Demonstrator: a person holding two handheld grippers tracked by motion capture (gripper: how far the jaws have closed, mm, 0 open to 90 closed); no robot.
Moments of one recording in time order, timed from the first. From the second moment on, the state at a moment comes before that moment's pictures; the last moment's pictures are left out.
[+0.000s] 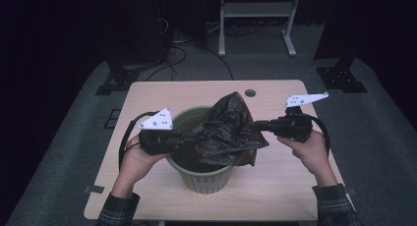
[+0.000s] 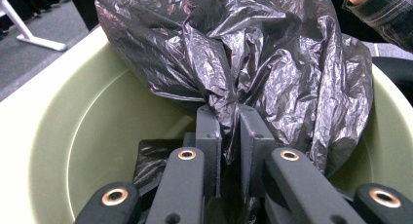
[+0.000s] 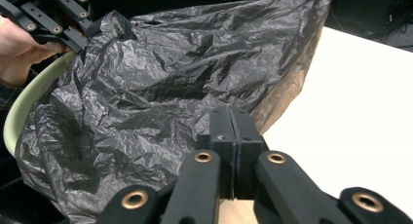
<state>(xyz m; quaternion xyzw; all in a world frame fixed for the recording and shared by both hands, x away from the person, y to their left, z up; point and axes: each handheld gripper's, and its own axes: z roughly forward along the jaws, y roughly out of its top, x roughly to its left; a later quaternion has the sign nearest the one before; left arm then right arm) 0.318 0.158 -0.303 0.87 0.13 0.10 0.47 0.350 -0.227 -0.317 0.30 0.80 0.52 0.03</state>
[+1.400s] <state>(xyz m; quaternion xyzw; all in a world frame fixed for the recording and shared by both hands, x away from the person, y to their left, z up) 0.320 0.127 -0.301 0.88 0.09 0.09 0.45 0.345 -0.112 -0.280 0.15 0.78 0.60 -0.05</state>
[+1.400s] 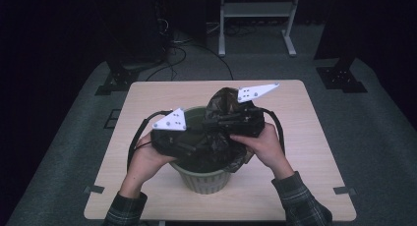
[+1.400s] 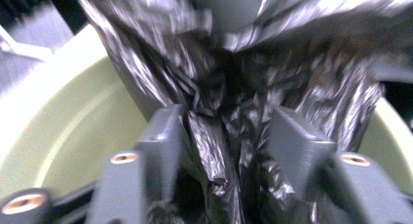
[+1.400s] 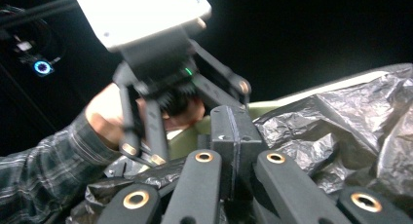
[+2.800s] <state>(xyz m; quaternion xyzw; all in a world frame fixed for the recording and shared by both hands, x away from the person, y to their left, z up) 0.321 0.138 -0.309 0.91 0.11 0.11 0.39 0.326 -0.213 -0.289 0.24 0.78 0.58 0.04</state>
